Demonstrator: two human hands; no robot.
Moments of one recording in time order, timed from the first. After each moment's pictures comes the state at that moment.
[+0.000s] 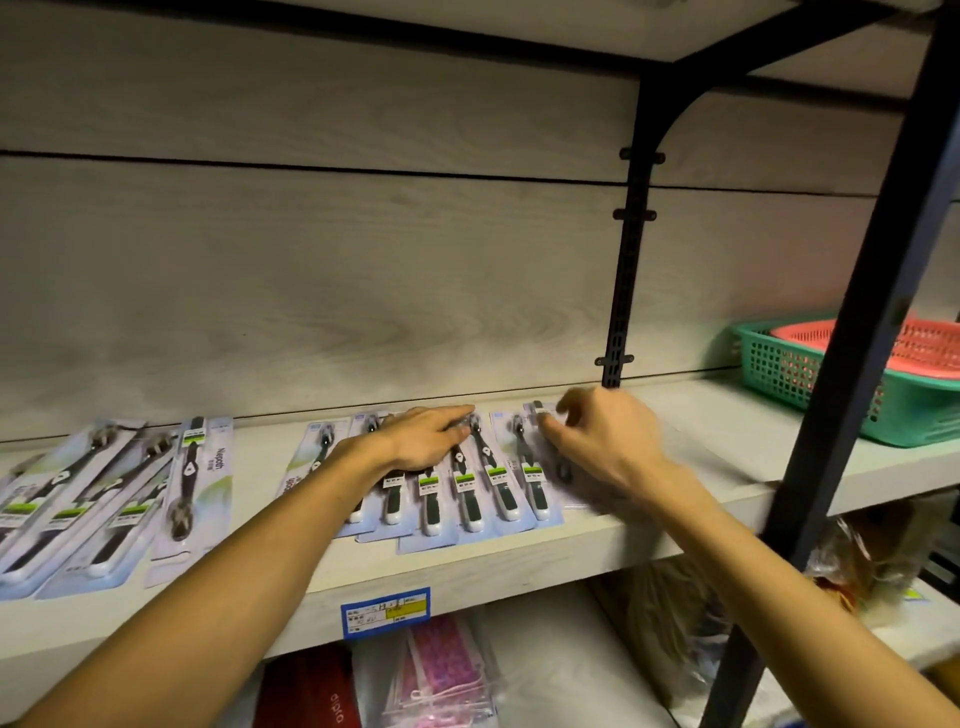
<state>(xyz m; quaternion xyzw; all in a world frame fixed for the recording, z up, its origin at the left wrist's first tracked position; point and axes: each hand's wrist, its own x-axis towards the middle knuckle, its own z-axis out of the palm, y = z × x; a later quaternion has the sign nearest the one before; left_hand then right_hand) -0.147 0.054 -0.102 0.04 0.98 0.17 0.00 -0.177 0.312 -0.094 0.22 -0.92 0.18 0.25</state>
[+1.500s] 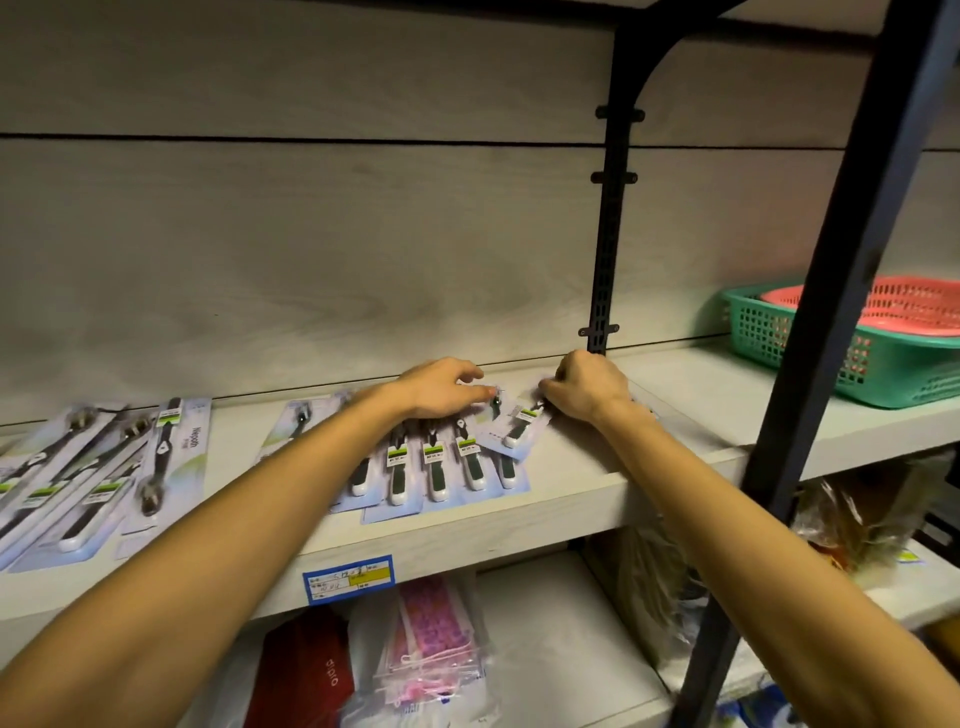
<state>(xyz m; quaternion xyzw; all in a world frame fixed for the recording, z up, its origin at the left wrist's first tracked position) -0.173 0.102 -0.077 0.05 0.98 0.19 -0.03 -0.236 0.312 -0.094 0.11 -0.97 0.19 0.13</state>
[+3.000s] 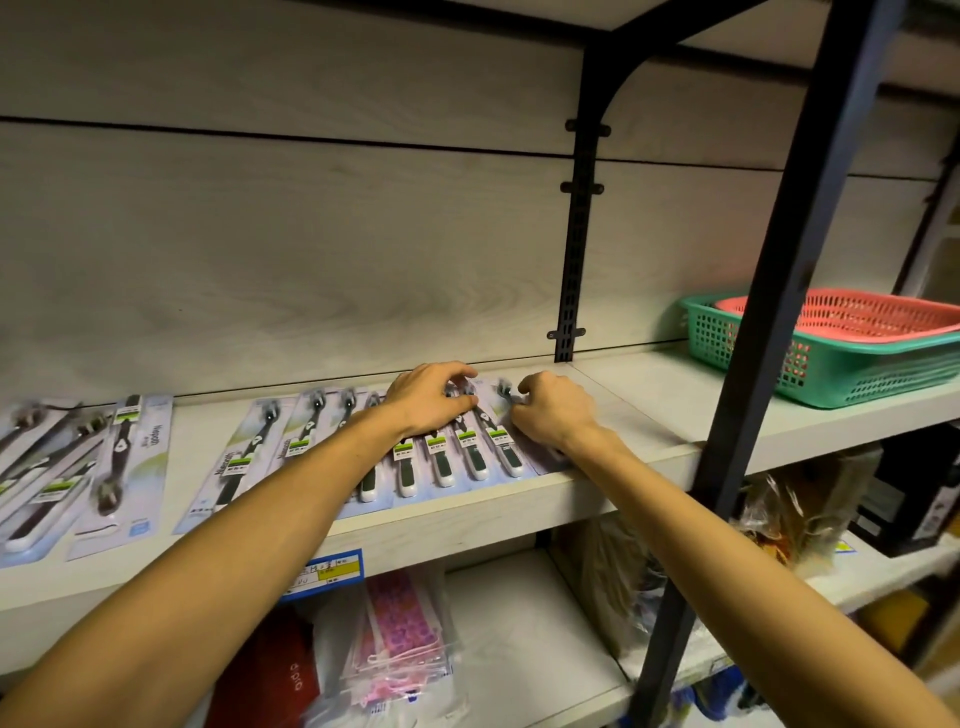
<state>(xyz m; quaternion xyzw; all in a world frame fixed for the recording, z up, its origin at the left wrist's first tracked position) -0.175 0.123 -0.102 0.06 0.96 0.22 -0.14 -0.188 0.315 -0.100 0.14 -0.97 0.19 0.12</state>
